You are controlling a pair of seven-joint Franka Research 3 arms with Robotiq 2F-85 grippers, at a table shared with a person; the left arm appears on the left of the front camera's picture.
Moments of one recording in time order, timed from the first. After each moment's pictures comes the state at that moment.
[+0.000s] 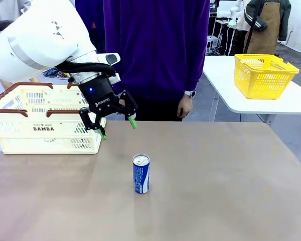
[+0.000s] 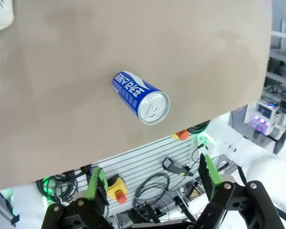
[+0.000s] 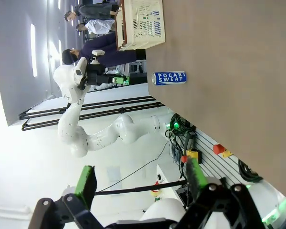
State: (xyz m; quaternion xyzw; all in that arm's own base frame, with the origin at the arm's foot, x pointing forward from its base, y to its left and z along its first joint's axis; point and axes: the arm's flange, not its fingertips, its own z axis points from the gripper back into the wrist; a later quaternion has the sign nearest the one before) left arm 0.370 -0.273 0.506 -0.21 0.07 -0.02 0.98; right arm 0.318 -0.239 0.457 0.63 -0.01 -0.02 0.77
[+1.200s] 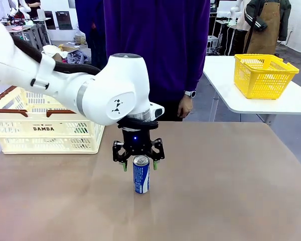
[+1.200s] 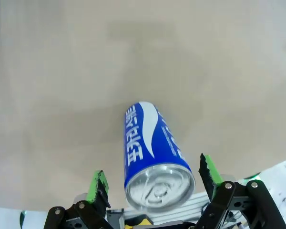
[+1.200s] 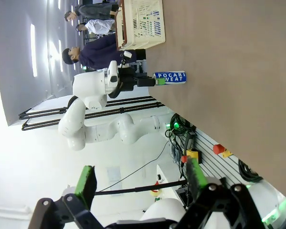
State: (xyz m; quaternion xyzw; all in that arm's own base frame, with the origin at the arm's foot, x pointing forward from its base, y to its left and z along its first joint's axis) left arm 0.352 -0.376 0.390 -0.04 0.00 -0.02 1.00; right arm 0.318 -0.239 0.457 0.63 -0.01 -0.02 0.77
